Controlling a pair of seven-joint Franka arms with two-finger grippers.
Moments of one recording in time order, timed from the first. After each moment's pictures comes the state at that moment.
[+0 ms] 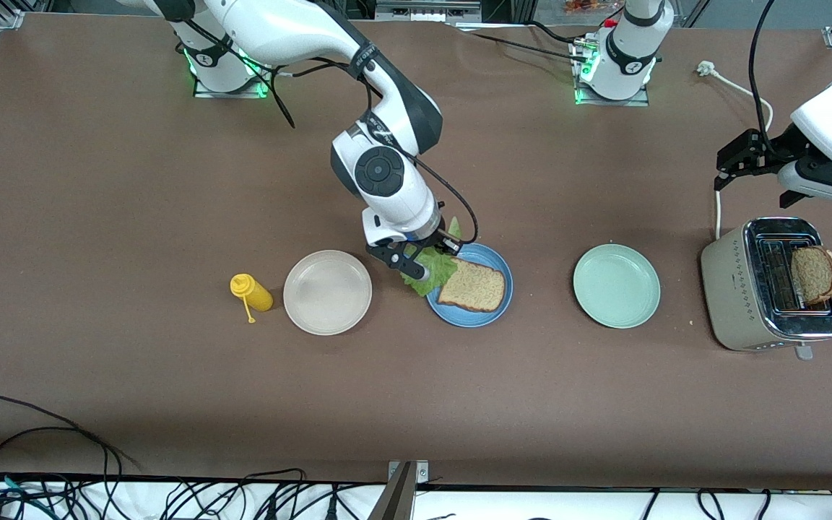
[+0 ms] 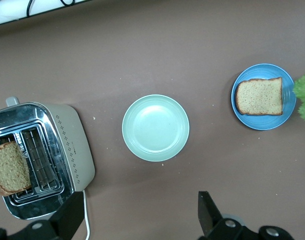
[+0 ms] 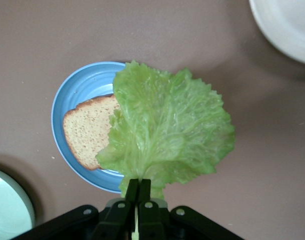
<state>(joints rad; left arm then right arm) 0.02 0.00 -0.08 -1.61 -0.03 1.66 0.21 0.77 0.82 -0.02 -1.20 0.28 2.18 1.18</state>
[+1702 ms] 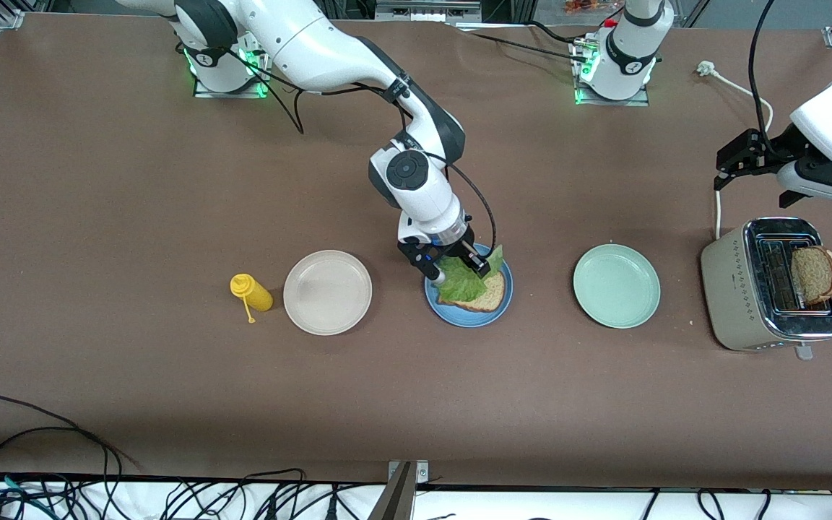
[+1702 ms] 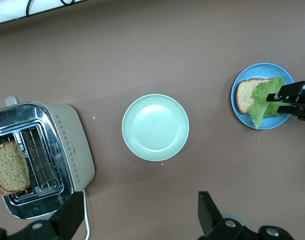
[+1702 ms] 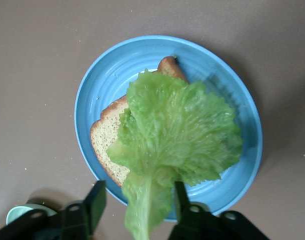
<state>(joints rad) 0.02 0.00 -0.08 -1.61 -0.03 1.65 0.21 0.86 0.99 -0.05 -1.14 0.30 2.53 1.47</state>
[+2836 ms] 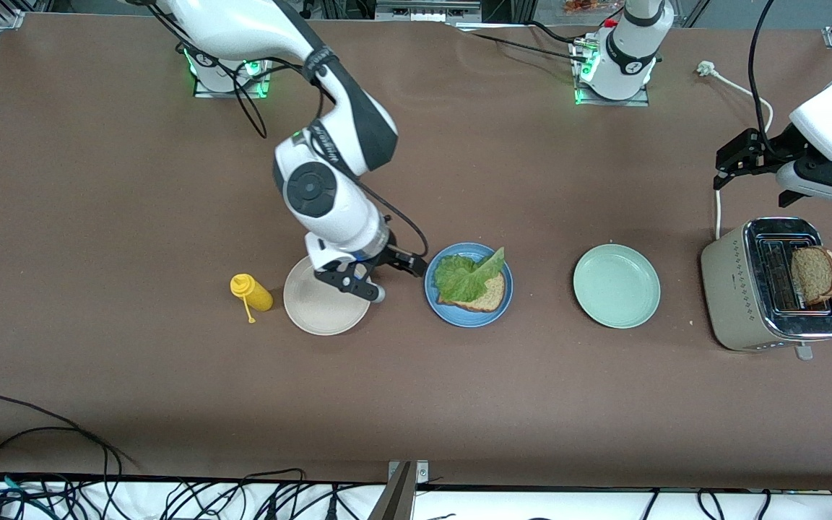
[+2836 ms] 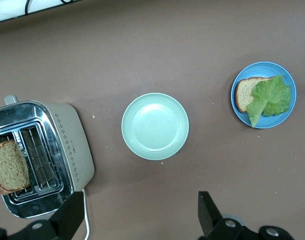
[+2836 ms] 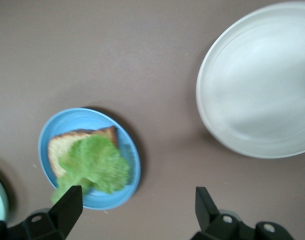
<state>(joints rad) 0.02 0.00 -0.08 -1.61 -0.03 1.65 0.21 0.67 0.69 -0.08 -1.30 0.30 2.09 0.84</state>
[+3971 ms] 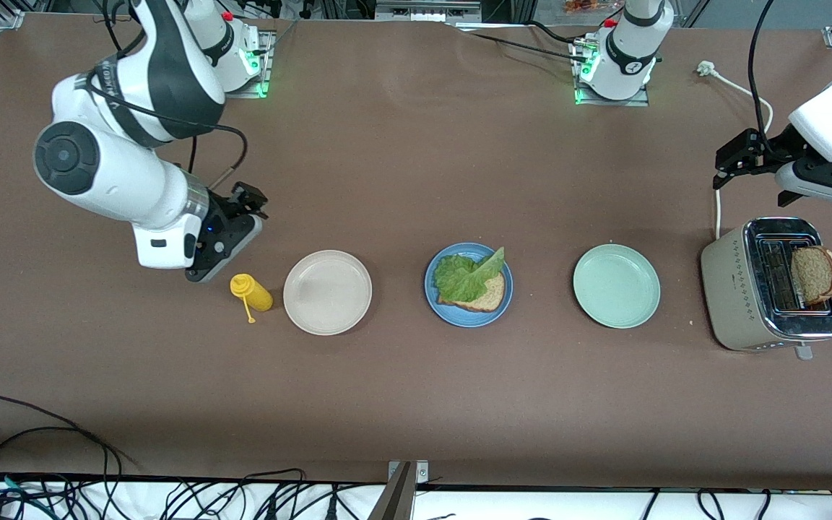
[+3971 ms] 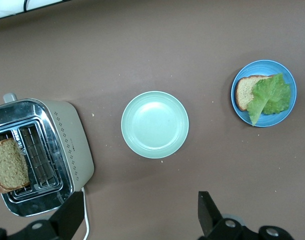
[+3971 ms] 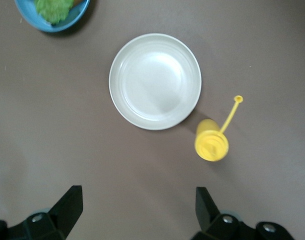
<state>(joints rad) 0.02 0.00 -0.08 -1.61 -0.03 1.64 0.21 0.35 0.30 -0.06 -1.56 0.17 1.76 -0.56</state>
